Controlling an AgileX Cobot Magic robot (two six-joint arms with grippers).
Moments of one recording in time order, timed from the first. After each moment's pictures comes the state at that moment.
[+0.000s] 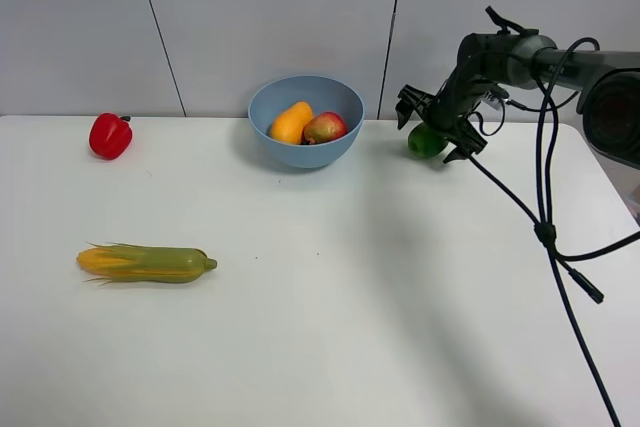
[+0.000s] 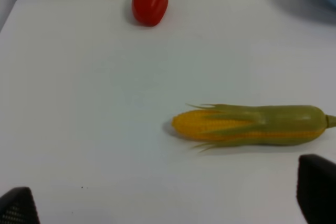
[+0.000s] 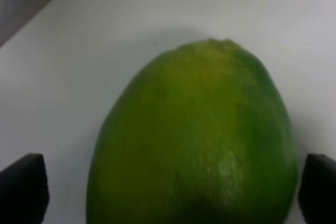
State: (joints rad) left arm 0.19 -0.01 -0.51 -0.07 1.05 0.12; right arm 0.16 2.39 -1.88 0.10 0.72 0.83
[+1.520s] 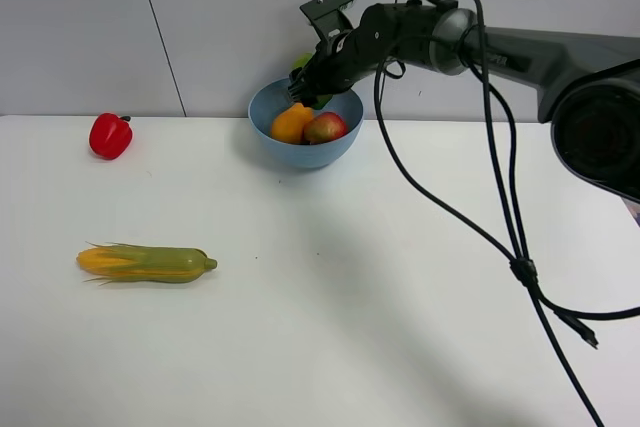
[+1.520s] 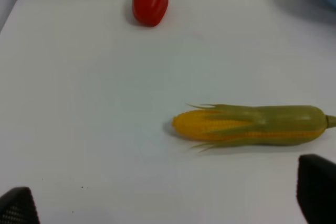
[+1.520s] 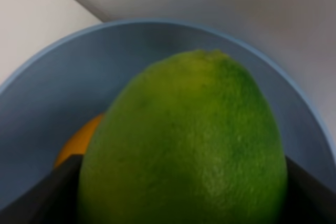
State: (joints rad) left arm 0.19 -0.01 -0.51 -0.07 1.05 0.12; right arm 0.49 2.28 -1.88 0.18 0.39 -0.27
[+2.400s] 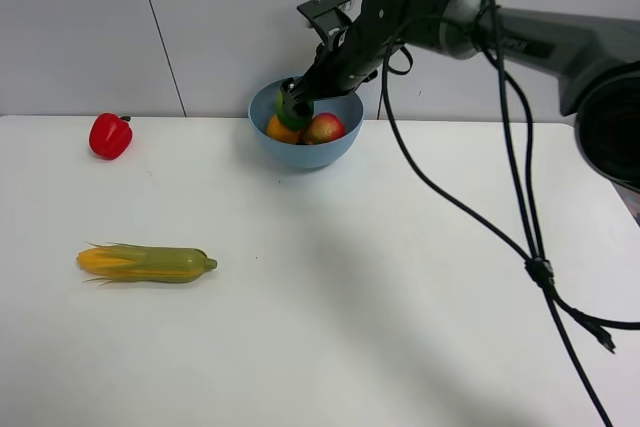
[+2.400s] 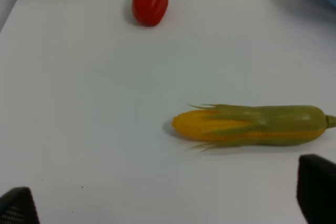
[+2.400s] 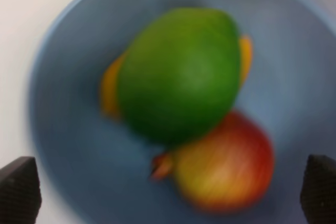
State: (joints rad) left arm 0.19 -0.01 -0.51 -0.07 1.05 0.12; right arm 0.51 2.17 -1.88 0.19 0.70 -0.27
